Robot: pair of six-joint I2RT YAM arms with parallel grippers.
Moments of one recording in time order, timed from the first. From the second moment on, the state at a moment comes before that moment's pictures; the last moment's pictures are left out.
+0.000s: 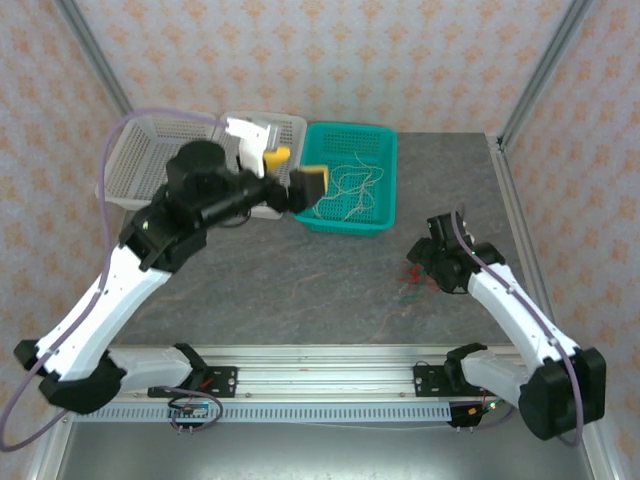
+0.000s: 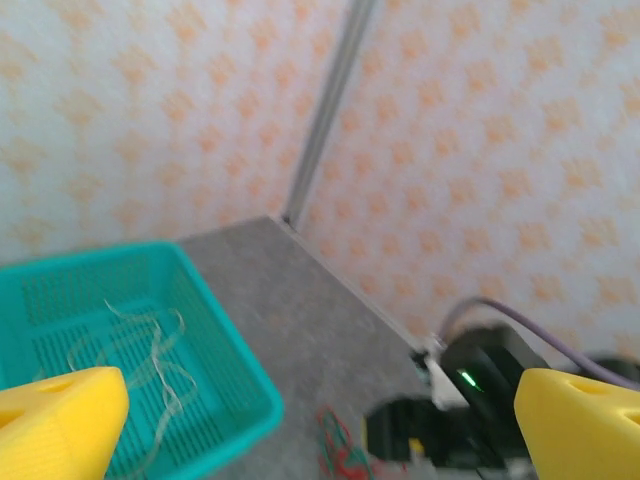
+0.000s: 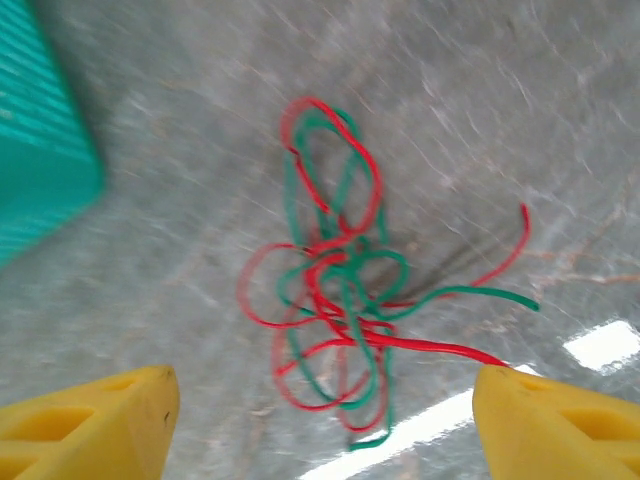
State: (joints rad) left arm -0.68 1.18 1.53 -0.55 0.12 -0.31; right arm 0.28 1.09 0.78 -0.84 0.09 0.89
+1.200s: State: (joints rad) left arm -0.83 1.32 0.62 -0.03 0.25 -0.24; right arm 0.37 1.33 0.76 -0.57 -0.48 1.03
